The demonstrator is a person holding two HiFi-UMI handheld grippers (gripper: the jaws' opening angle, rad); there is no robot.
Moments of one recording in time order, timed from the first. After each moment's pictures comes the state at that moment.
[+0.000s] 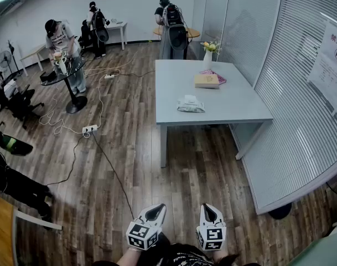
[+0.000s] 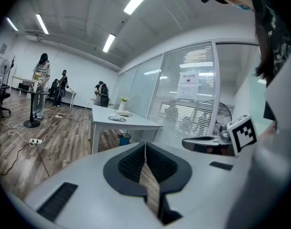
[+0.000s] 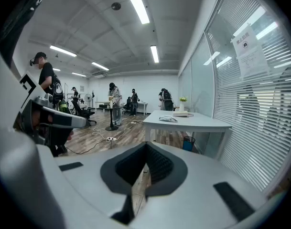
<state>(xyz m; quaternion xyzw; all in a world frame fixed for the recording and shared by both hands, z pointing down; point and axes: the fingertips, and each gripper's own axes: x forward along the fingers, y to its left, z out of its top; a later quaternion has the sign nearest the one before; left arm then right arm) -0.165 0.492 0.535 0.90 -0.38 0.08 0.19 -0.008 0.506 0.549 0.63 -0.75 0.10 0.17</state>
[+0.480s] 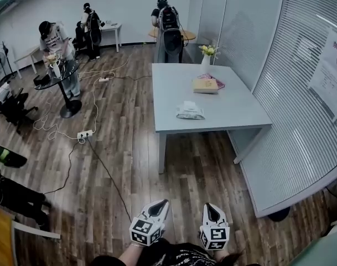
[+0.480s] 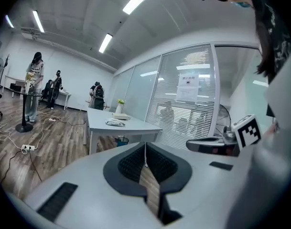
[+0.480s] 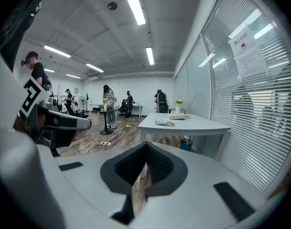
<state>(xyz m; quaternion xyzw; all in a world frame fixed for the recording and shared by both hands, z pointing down) -0.173 0.412 0.527 0.91 -0.36 0.07 0.17 -0.017 0.446 0.541 0.66 -0.73 0.10 0.15</state>
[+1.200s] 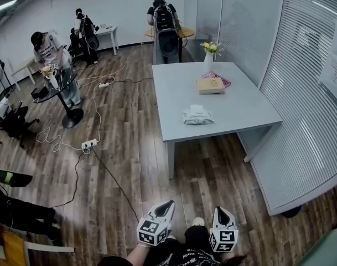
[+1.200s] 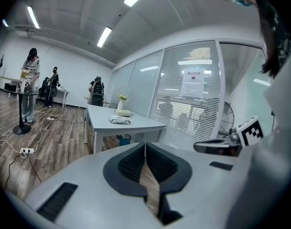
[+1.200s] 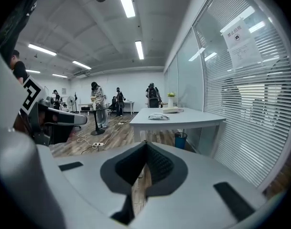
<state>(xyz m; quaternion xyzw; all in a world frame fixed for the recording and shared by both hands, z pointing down) -0.190 0.316 0.547 0.92 -0.35 0.10 0.18 -0.016 0.380 0.572 0.69 -0.69 0.14 0.14</state>
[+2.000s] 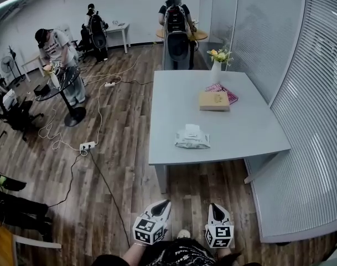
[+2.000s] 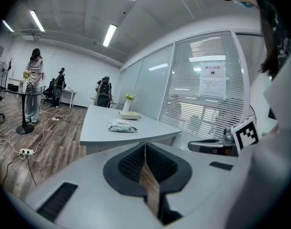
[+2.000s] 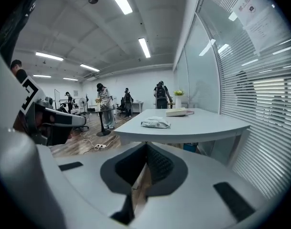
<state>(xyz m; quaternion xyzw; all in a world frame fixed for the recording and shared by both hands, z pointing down) -0.064 0.153 0.555 0.89 -0.40 0.10 0.18 0.111 0.180 0.584 0.63 -0.75 0.14 0.14</state>
